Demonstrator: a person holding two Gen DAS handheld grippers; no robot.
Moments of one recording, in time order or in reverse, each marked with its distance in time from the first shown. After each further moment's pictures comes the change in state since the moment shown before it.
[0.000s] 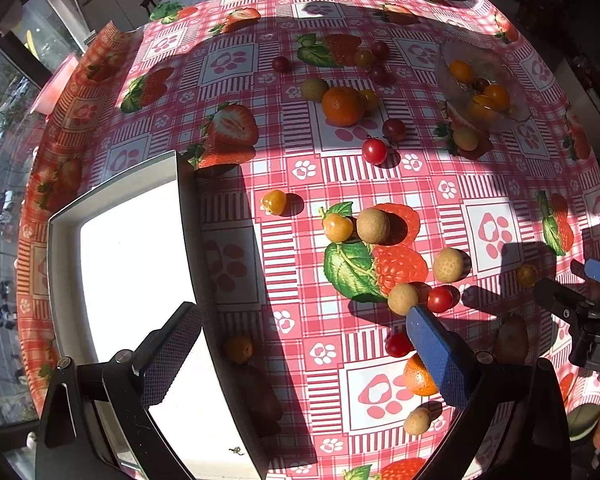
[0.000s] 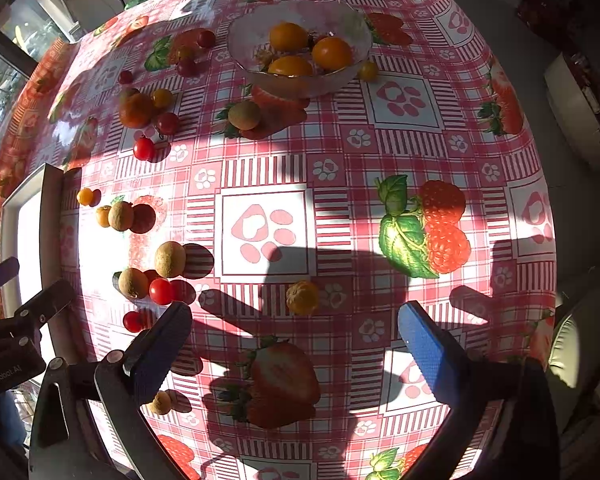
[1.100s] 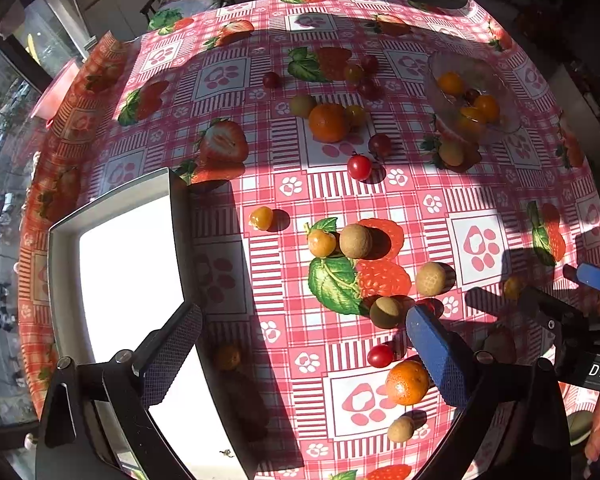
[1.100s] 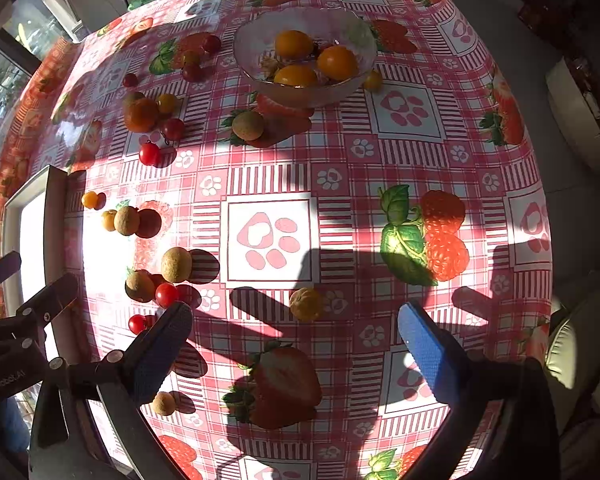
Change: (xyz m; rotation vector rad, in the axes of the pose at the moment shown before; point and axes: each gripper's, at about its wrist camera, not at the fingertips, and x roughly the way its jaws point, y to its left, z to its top) left arm -0.008 -0.012 0.006 0.009 -0.024 -0.004; right arm -0.006 0.001 0.004 -0.043 -0.005 0.012
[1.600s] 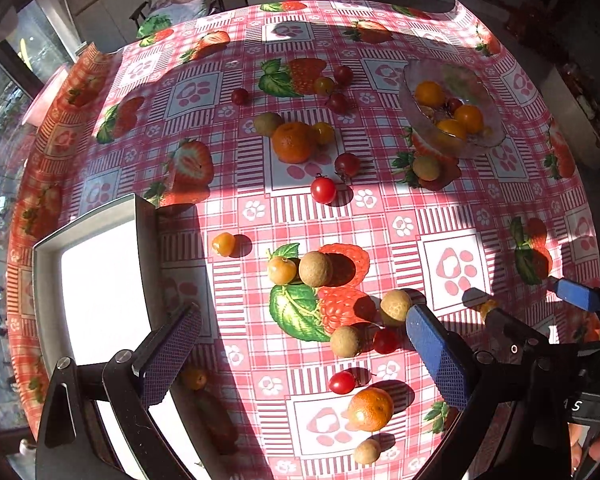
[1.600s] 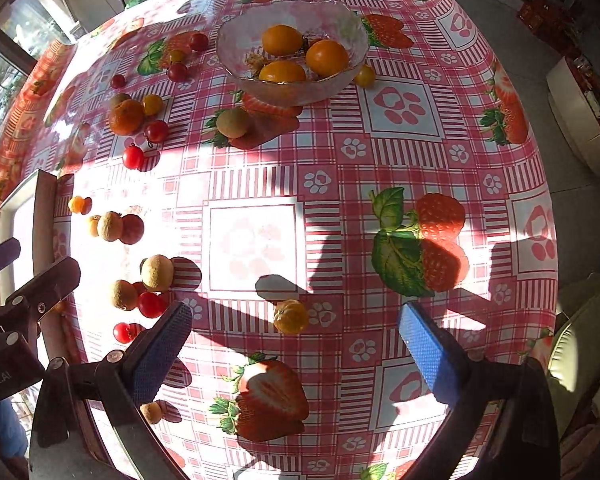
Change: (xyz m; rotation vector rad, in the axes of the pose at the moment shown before) left arm 0.006 -0.024 0.011 0.007 -0.033 -0.021; right arm 0.012 -0.002 -0.005 -0.005 -0.029 0.004
